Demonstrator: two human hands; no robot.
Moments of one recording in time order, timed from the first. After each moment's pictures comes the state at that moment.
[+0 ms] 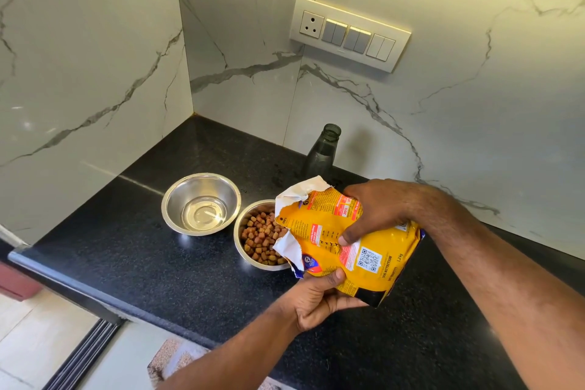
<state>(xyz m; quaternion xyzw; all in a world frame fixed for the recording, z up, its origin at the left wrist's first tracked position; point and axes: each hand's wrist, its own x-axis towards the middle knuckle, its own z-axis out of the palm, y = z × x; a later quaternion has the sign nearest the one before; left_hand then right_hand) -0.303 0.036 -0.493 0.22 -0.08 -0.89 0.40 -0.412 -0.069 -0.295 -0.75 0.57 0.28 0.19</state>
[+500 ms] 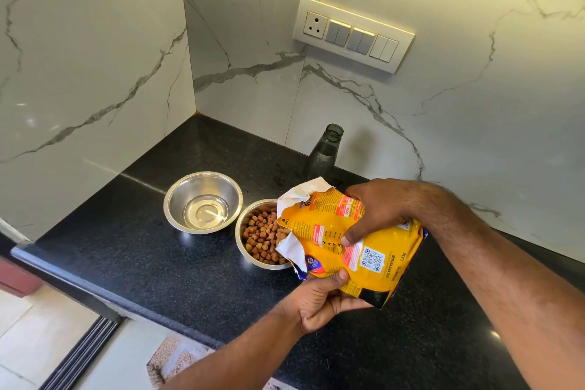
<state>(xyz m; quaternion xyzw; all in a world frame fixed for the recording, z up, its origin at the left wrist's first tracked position) -0.308 0.039 -0.495 0.22 -0.08 -0.88 0.41 -0.409 -0.069 -0.292 -0.75 0.57 0.29 0.19</state>
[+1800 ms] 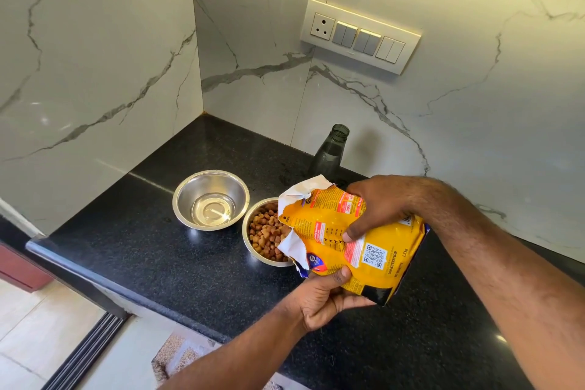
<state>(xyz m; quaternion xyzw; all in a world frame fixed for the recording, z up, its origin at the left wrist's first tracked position) -0.299 0.046 -0.489 0.21 -0.08 -0.88 0.42 -0.398 -0.066 -0.286 -0.75 0.56 0.29 0.20</state>
